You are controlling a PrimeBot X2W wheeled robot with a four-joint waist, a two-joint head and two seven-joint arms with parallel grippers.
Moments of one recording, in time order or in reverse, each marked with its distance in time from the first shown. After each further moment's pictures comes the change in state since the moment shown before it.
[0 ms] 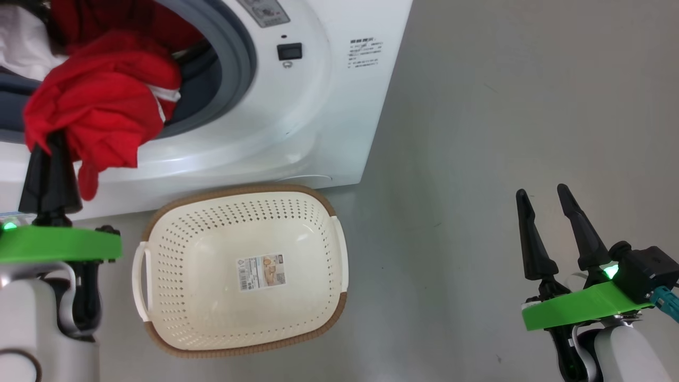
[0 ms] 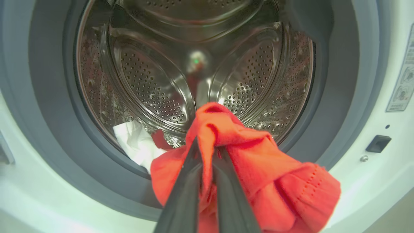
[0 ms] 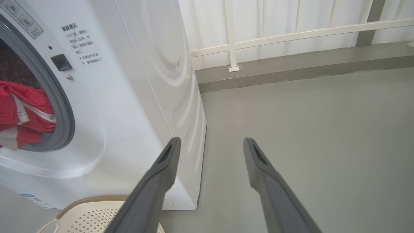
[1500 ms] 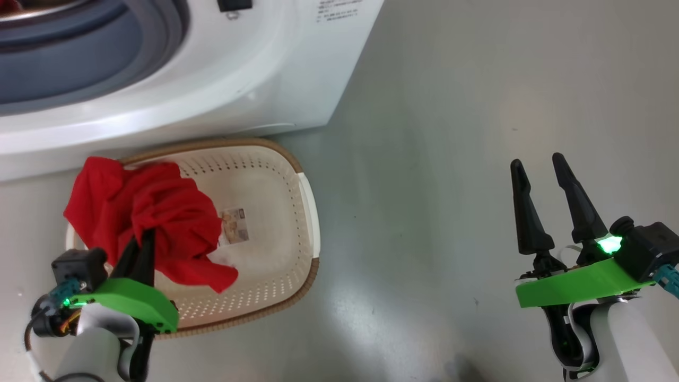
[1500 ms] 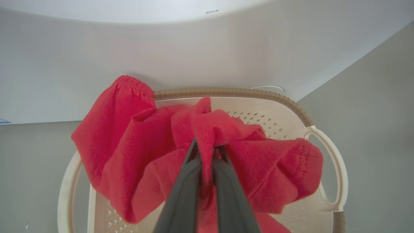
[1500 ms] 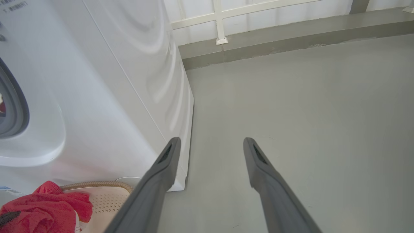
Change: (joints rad) left arm 0.065 0.020 -0.205 0.351 -0.004 0.000 0.001; right arm -0.071 0.000 0.028 -0.029 0.035 0.000 0.000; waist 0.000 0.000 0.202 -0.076
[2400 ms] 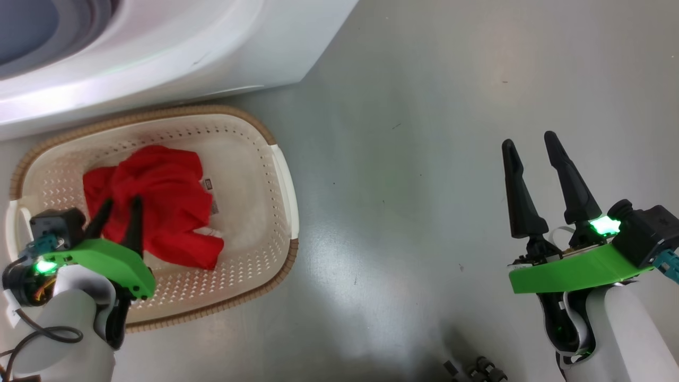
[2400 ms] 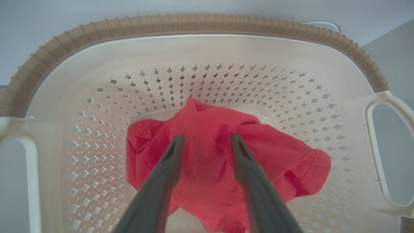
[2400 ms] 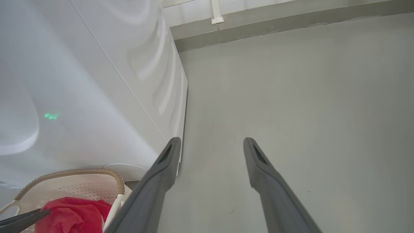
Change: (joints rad) left arm -0.242 0.081 -0.152 0.314 -0.113 0.000 0.000; right arm -0.049 0.000 0.034 -0.023 0.030 0.000 0.000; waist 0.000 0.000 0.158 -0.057
